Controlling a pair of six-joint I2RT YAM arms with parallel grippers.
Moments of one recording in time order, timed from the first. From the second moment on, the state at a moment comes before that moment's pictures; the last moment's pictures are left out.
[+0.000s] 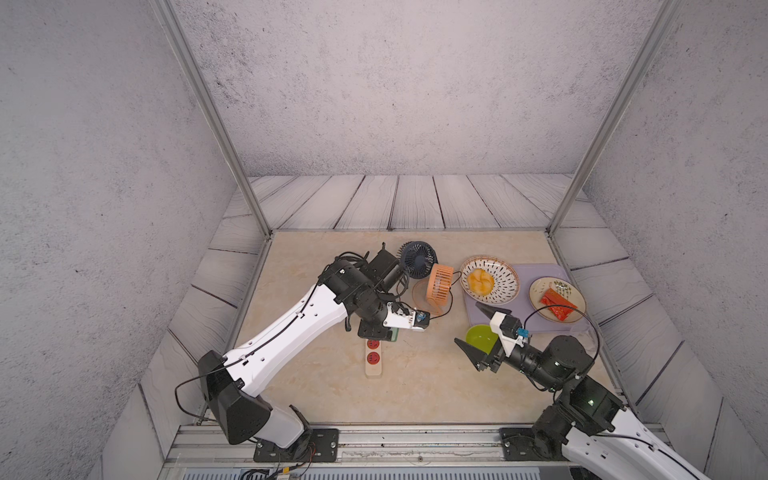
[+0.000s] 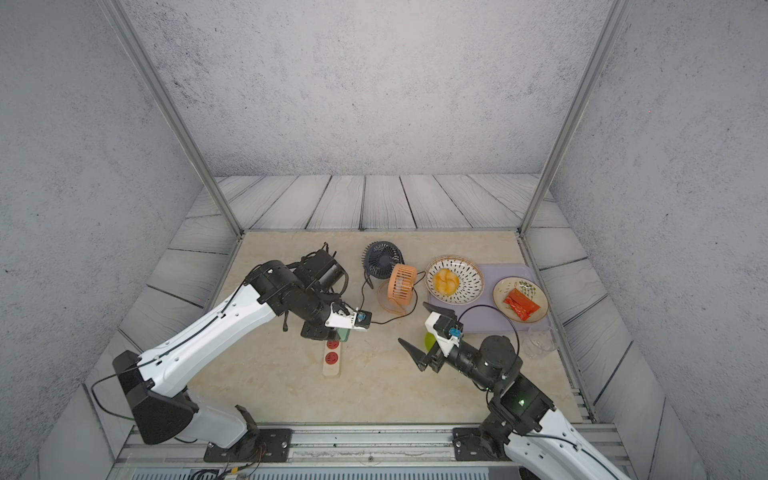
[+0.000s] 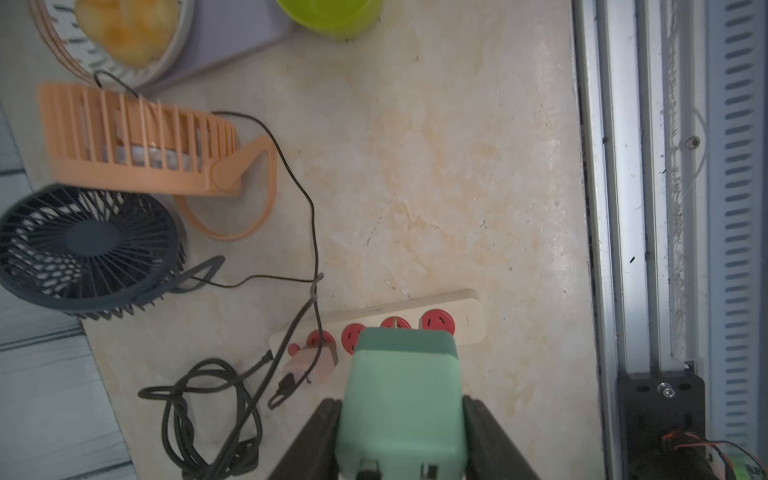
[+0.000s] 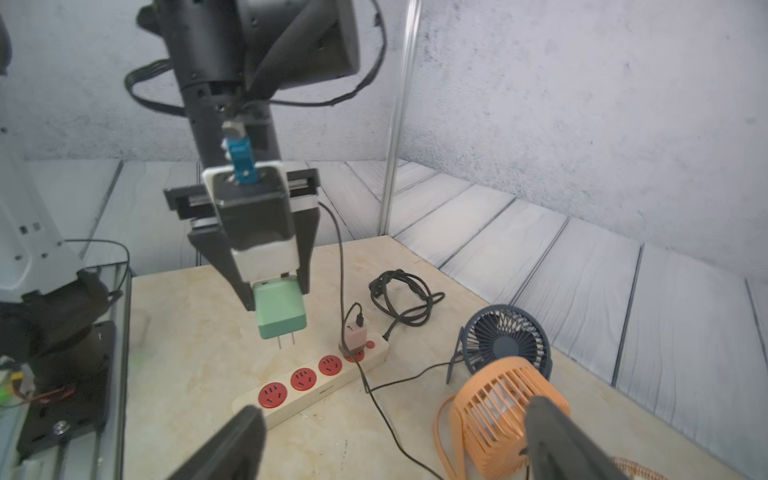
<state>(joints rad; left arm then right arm) -0.80 1.48 1.54 -1.35 0.10 0.97 0.72 0.44 0.47 -0.07 -0.16 -0.15</state>
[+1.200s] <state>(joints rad) -0.66 1.66 1.27 -1.10 0.00 0.91 0.72 0.37 0.48 -0.38 0.44 -0.08</state>
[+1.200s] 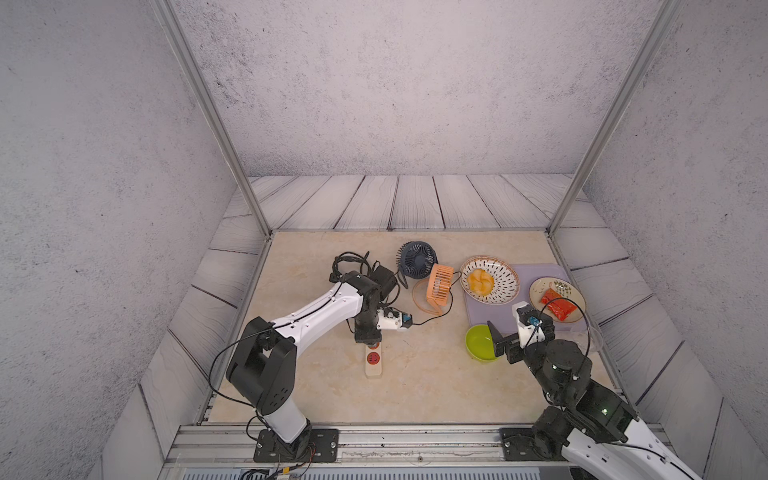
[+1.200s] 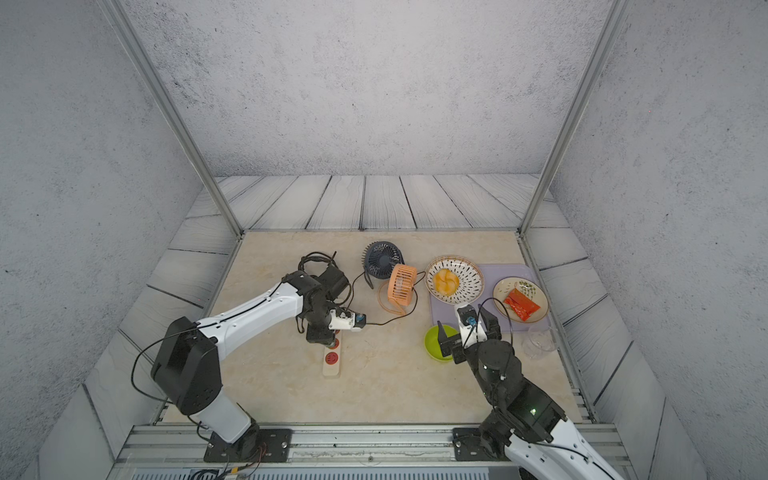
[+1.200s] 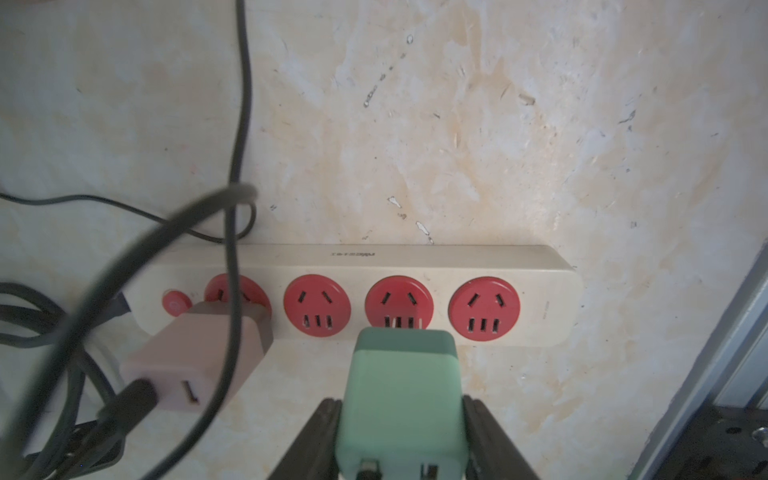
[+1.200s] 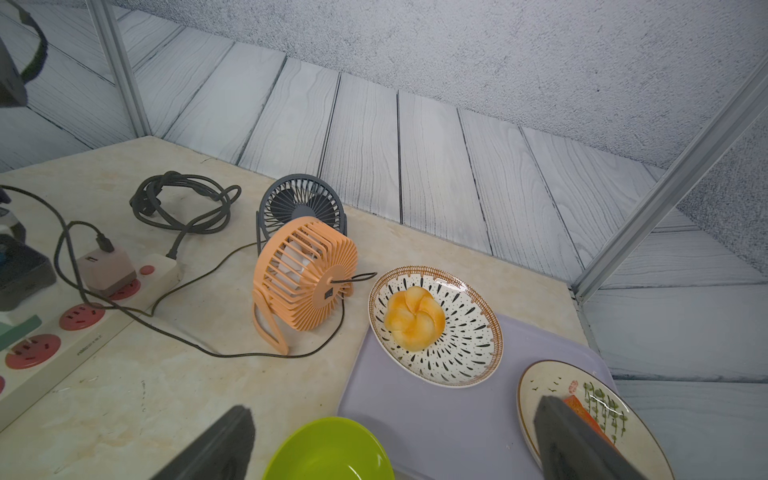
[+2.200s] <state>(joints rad) -0.64 1.73 1.30 -1.12 -0.03 0.95 0.72 0.39 0.48 -0.37 0.44 -0.08</state>
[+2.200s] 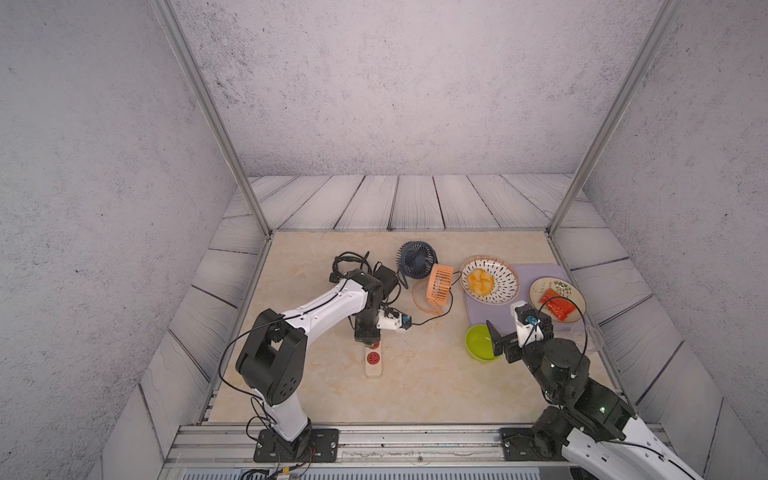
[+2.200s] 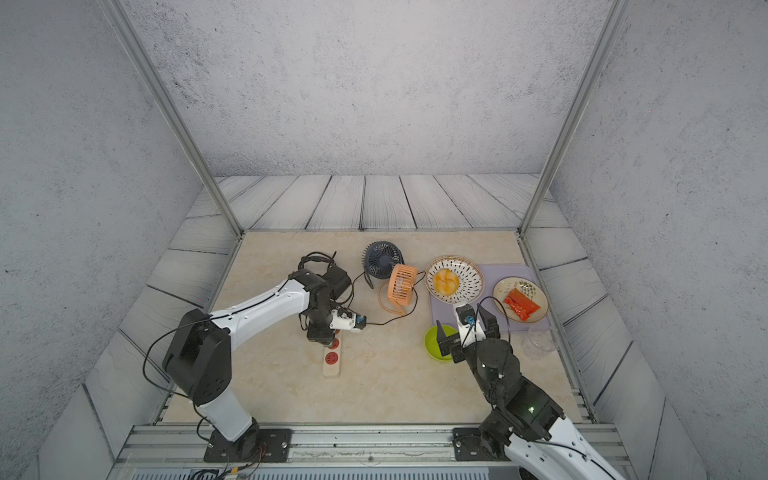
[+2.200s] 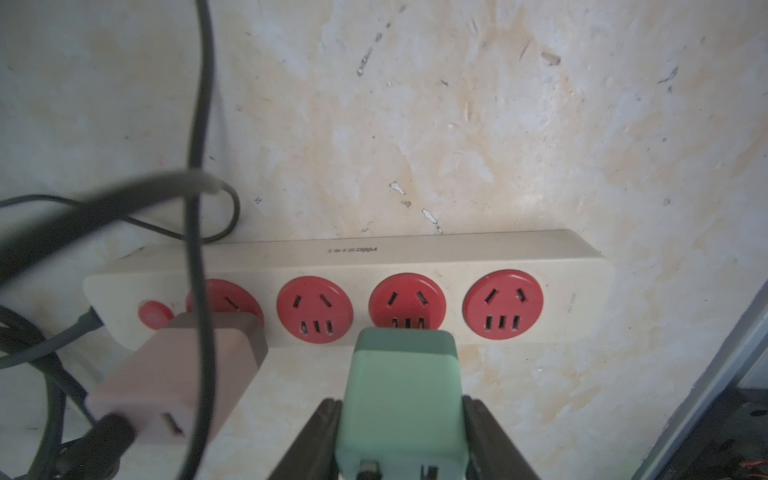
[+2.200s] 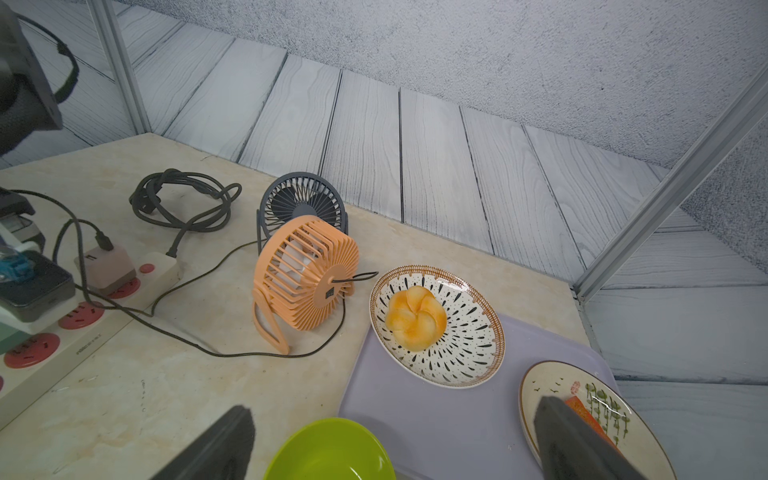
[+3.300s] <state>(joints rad) -0.68 1.83 1.33 -1.14 -0.06 0.89 0.72 0.39 0.48 -0.36 0.44 -0.08</state>
